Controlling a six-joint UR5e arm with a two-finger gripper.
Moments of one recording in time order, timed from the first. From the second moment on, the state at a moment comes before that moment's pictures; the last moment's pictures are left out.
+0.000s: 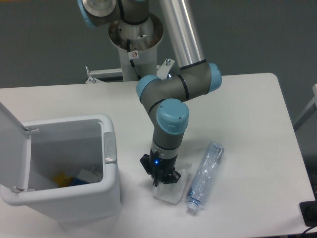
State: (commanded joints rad) arm 2.37 -2.07 -1.68 -0.74 1.34 0.94
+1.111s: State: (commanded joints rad) arm 2.47 -1.84 -1.37 -0.74 1.09 0.25
